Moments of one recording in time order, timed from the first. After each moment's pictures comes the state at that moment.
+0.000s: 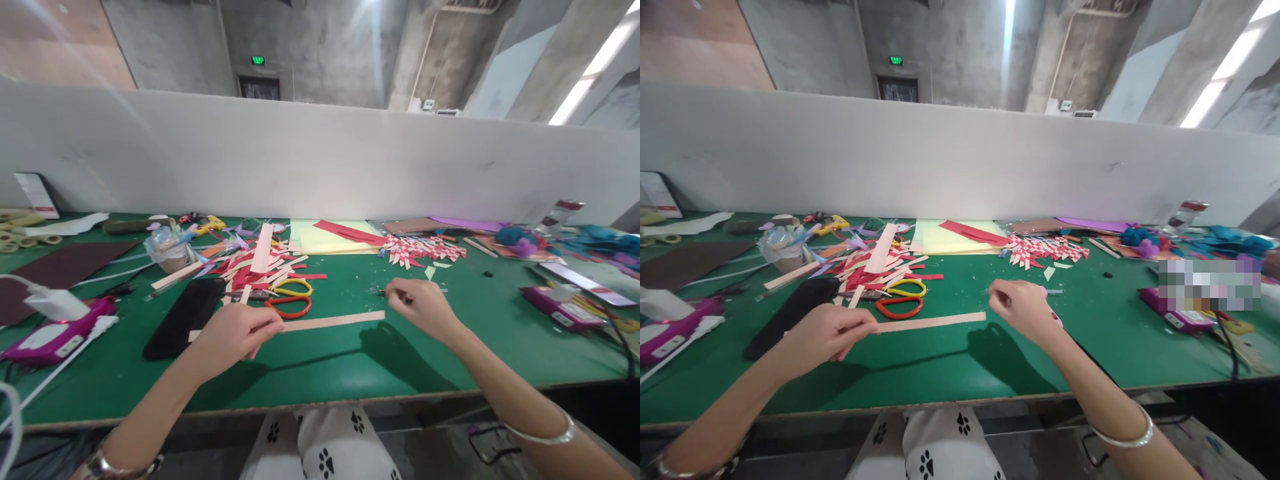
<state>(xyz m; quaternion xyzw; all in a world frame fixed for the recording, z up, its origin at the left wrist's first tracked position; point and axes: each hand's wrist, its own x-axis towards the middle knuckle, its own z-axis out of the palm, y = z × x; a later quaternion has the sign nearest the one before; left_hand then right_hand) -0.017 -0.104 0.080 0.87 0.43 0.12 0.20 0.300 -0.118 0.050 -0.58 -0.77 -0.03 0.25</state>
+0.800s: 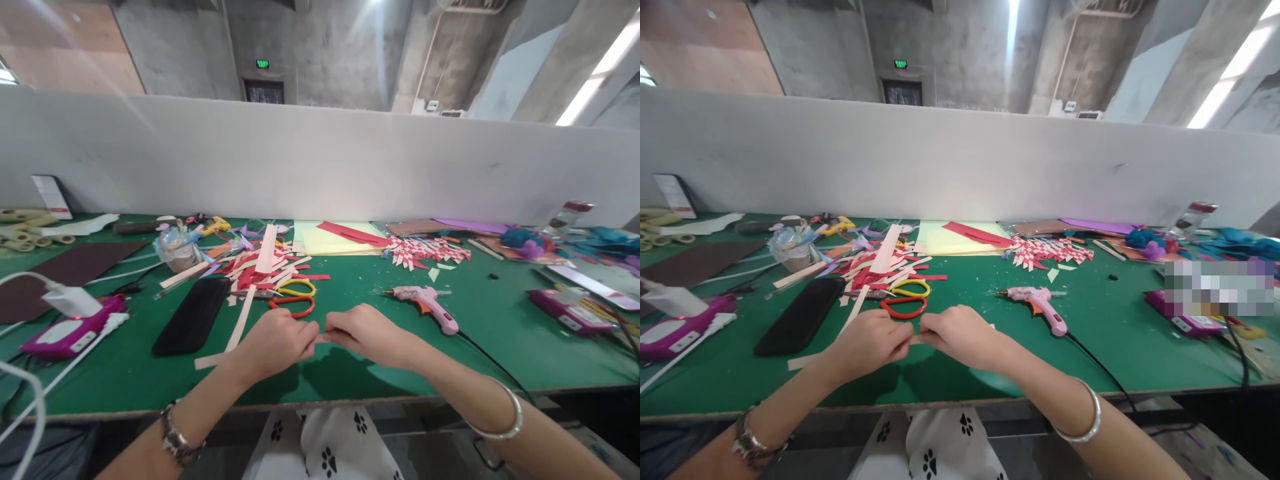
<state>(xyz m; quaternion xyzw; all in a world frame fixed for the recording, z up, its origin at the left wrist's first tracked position) 0.018 -0.103 0.043 0.93 0.20 0.19 -0.22 0.216 -0.126 0.070 -0.42 -0.89 0.14 0.12</state>
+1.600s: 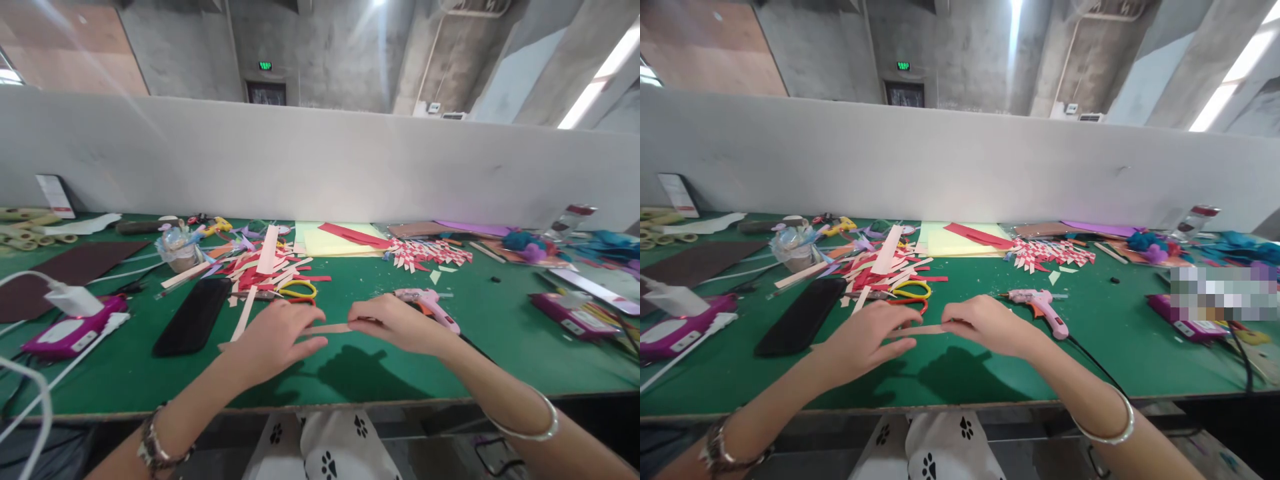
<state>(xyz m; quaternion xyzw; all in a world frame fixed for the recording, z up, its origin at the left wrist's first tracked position) 0.014 -0.112 0.074 0.94 0.31 0.14 0.04 0.254 -0.122 0.081 -0.37 -0.90 0.18 0.16</state>
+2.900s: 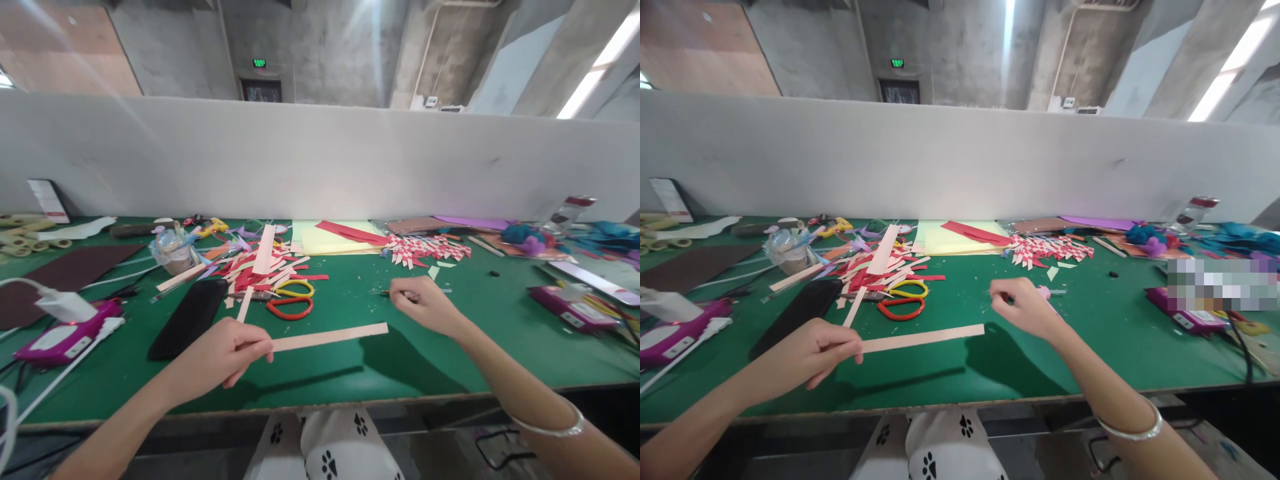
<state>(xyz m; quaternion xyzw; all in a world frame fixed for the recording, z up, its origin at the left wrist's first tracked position) -0.027 -0.122 0.086 0.80 0.46 0.08 0.37 0.298 -0.117 0.062 -0.50 -0.81 0.11 0.27</state>
